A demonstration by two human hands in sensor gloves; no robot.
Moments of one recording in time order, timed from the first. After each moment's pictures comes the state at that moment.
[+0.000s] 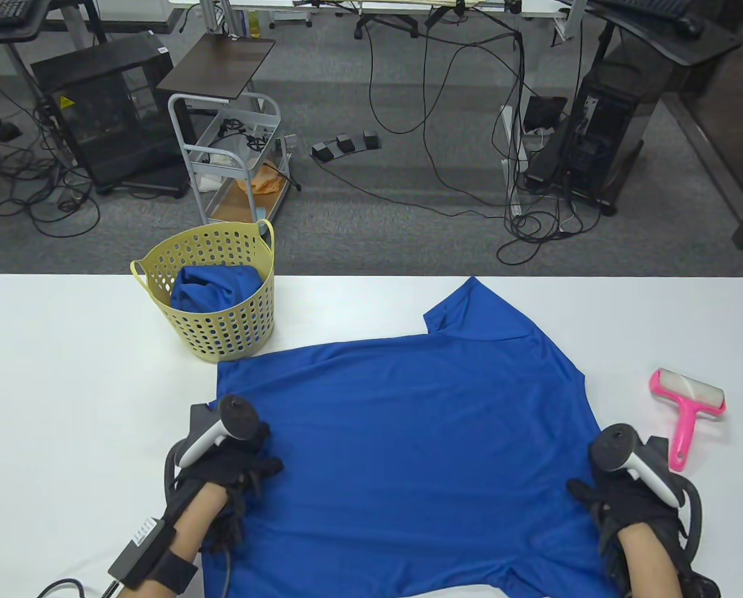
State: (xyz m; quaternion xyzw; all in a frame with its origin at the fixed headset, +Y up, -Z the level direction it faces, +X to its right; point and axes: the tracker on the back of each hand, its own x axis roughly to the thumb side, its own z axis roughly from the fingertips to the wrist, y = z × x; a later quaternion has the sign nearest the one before) left_hand -0.238 -0.761 -0.373 -0.32 0.02 0.13 0.94; right_hand 0.350 -0.728 -0.341 -0.22 0.22 0.94 0.11
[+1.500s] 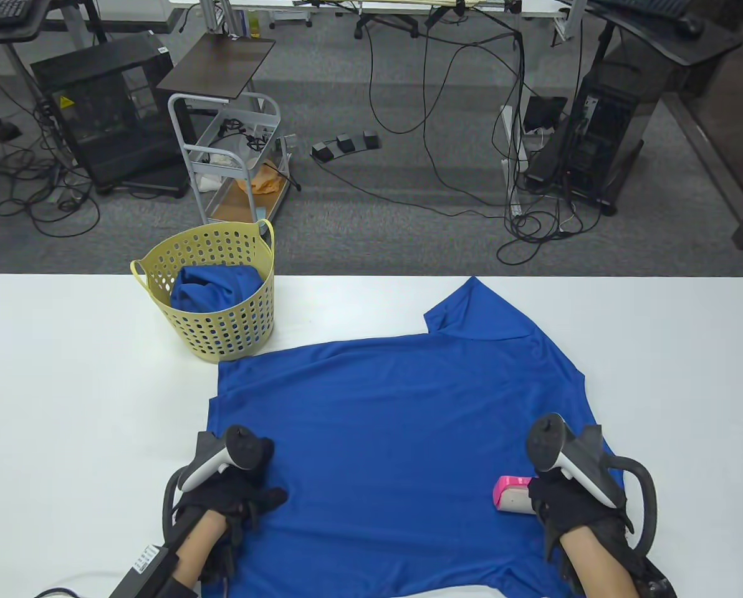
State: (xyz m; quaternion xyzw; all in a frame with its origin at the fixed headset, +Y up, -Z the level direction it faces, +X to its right) left_hand -0.244 -0.785 -0.360 -0.35 0.02 0.11 0.93; right_hand 0.219 -0.651 -0.312 -0.13 0.15 0.98 0.00
